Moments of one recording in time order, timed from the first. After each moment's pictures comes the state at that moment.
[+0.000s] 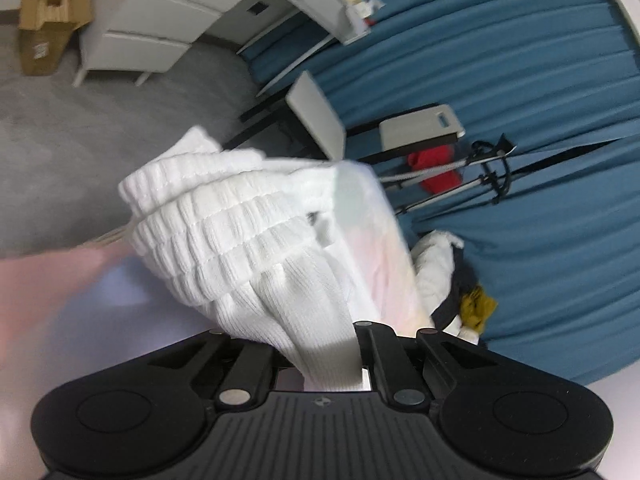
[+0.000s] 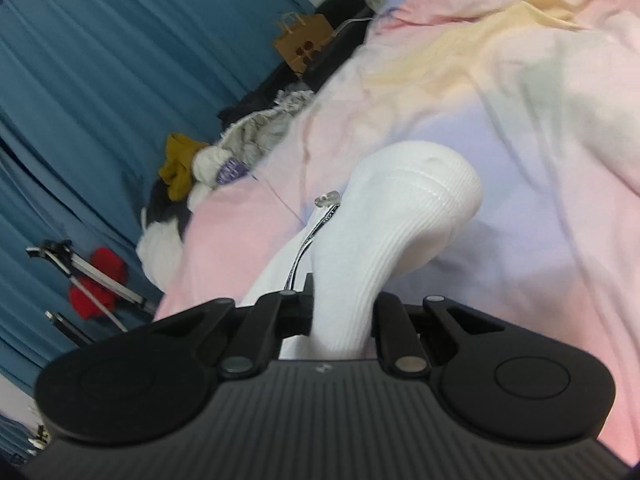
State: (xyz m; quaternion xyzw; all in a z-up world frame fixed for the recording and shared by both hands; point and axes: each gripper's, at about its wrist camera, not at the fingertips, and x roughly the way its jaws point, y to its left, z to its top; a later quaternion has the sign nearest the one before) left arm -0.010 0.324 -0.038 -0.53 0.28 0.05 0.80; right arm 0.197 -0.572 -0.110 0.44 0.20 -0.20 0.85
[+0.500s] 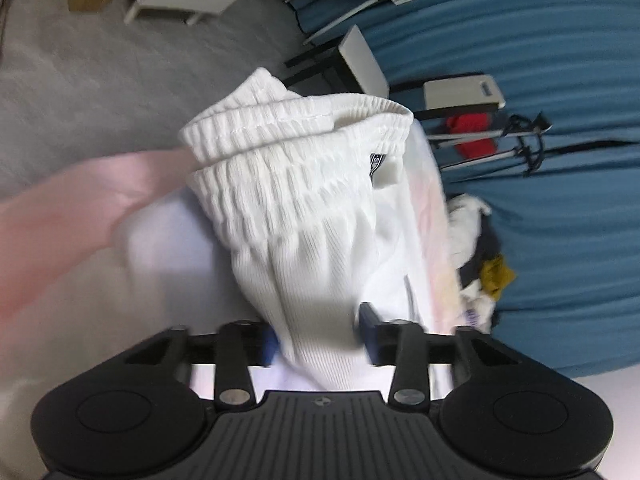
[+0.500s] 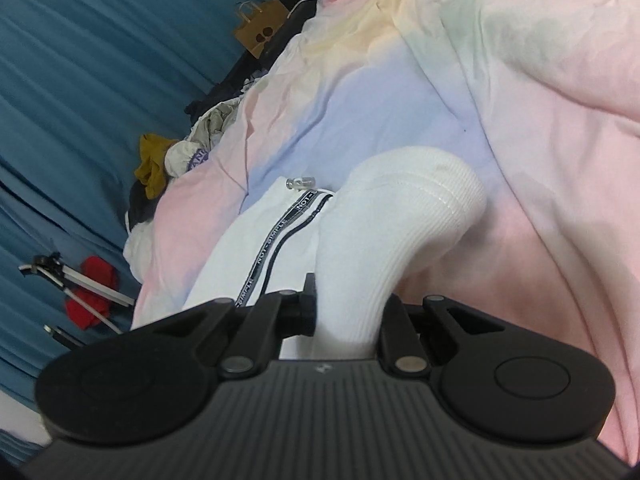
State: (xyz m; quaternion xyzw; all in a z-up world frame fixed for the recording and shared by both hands) left arm -0.083 0.332 -0.062 -0.53 0.35 0.06 0.77; right arm 0.165 -0.582 -0.164 0.49 0.21 -0.21 0.82
